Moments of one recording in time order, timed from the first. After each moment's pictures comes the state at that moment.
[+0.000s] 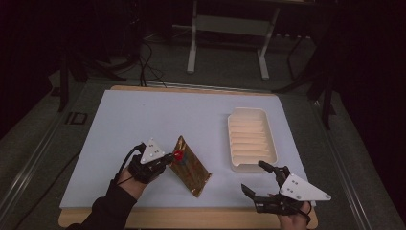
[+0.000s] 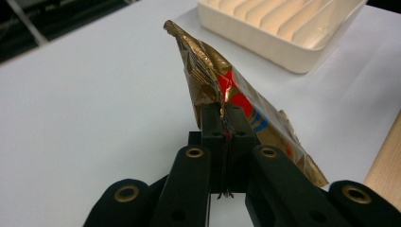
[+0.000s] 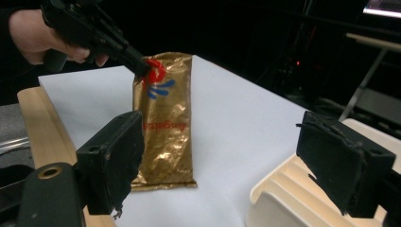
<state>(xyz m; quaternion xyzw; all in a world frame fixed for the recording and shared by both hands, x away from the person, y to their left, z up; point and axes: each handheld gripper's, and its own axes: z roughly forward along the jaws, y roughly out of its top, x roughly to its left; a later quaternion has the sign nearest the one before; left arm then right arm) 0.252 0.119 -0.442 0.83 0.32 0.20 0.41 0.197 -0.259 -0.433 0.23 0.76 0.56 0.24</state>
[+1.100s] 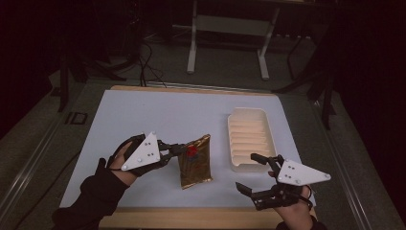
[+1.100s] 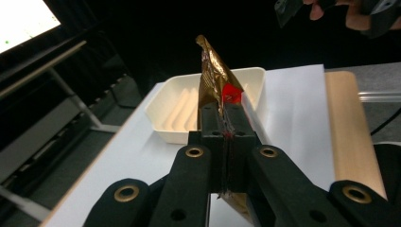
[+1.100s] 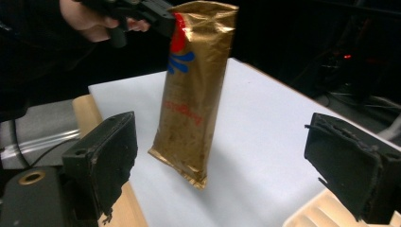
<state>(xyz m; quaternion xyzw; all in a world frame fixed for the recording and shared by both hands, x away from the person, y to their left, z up) 0.243 0.123 -0.374 0.82 0.06 0.25 0.52 0.212 -0.239 -0.388 0.19 0.79 0.56 0.16</state>
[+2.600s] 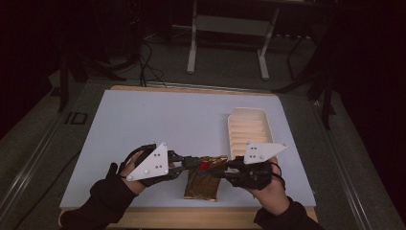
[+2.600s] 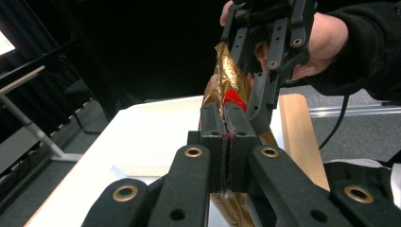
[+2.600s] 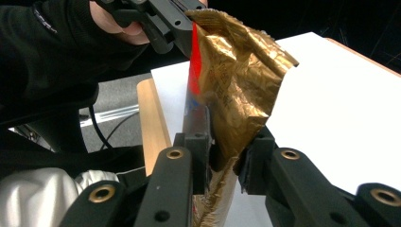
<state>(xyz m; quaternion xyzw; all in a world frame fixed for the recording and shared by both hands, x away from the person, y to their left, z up) 0.227 0.100 -0.375 0.81 0.02 0.20 0.56 0.248 -0.181 -0.383 0.13 0.84 0.53 0.02</state>
